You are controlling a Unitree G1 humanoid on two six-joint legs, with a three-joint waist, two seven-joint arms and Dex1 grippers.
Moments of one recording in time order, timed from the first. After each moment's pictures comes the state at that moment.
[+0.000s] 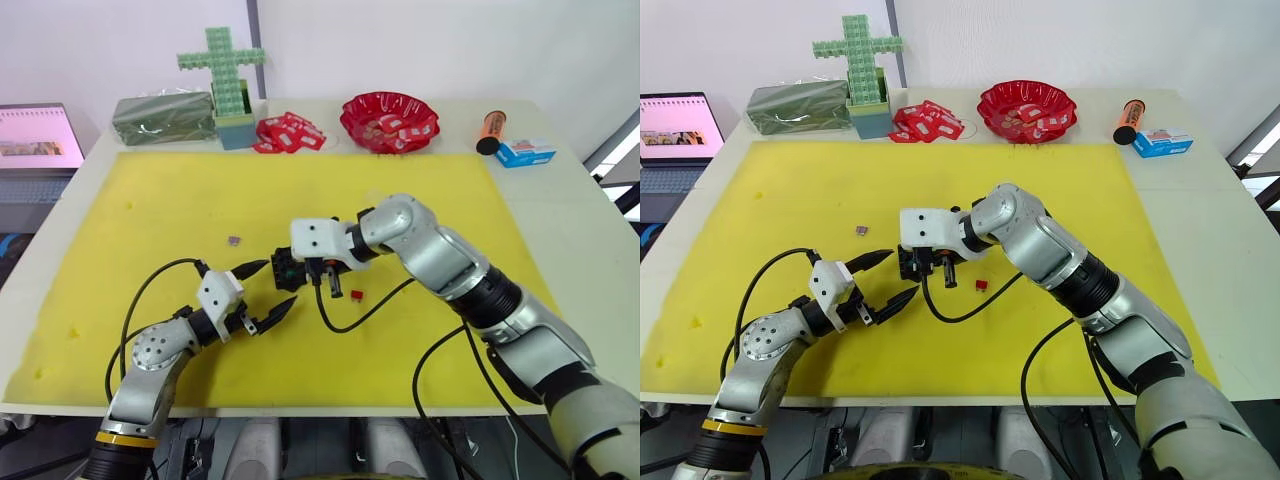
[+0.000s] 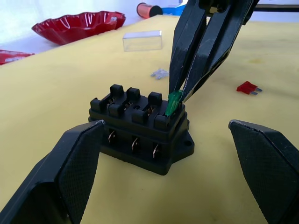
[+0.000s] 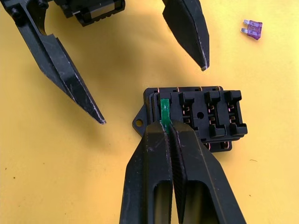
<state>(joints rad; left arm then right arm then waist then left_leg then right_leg) 0.00 0.42 -0.03 -0.15 -0.27 -0.06 -0.77 -0.95 -0.47 0.64 -0.05 -0.03 0.64 1.15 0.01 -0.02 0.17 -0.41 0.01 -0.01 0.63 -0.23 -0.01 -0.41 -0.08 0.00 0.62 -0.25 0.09</state>
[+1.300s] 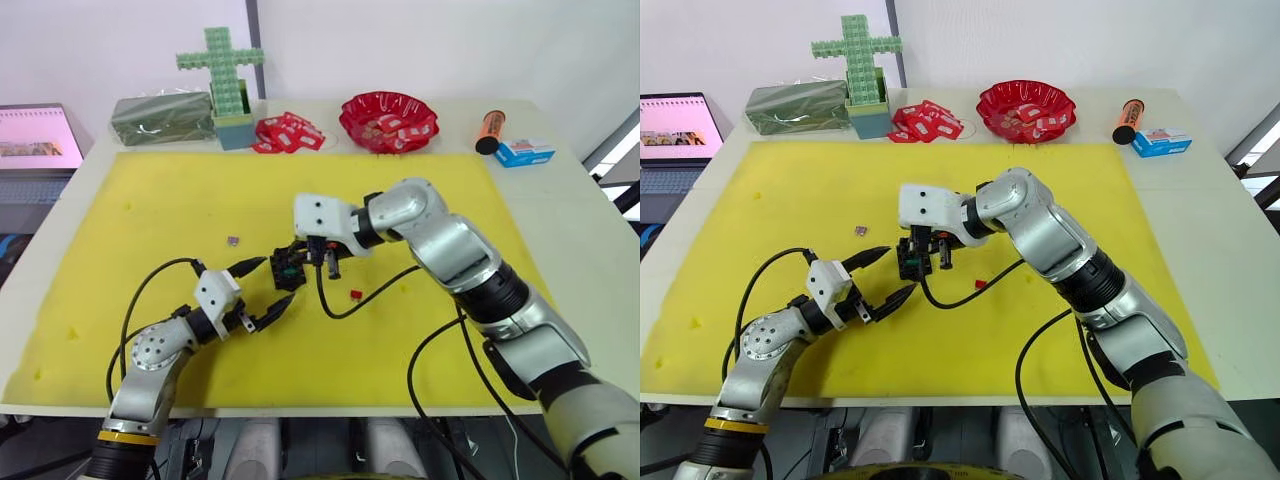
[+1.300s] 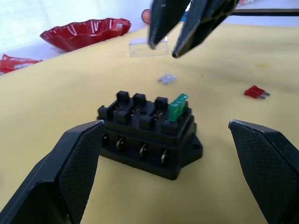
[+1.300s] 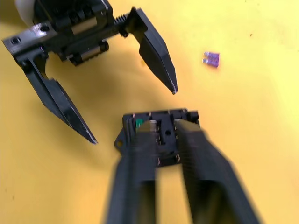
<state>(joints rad) -0.01 0.41 -0.02 -0.12 -0.27 -0.10 -0.76 -0.95 -0.43 0.53 -0.09 0.02 0.69 1.13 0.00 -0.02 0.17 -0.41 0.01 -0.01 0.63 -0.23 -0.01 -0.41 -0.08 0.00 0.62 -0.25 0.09</state>
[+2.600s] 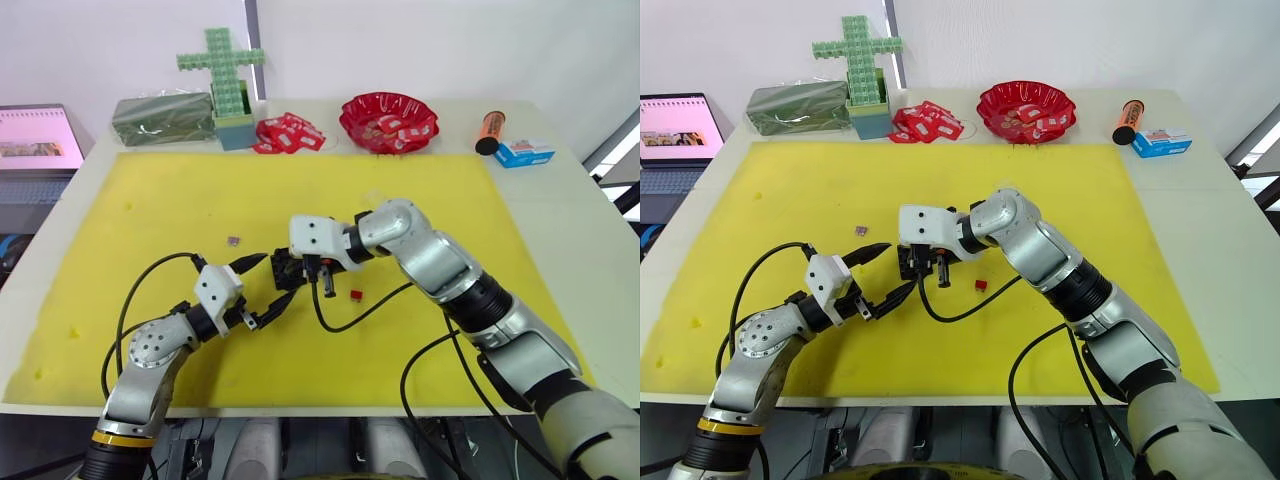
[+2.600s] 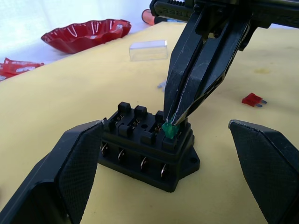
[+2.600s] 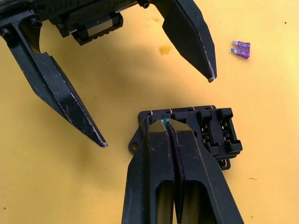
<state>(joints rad) 0.00 0.43 -0.02 -0.22 -0.28 -0.01 -0.74 -0.91 -0.41 0.58 0.00 -0.02 0.58 1.12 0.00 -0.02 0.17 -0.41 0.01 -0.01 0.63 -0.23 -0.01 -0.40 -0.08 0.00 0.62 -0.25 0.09</state>
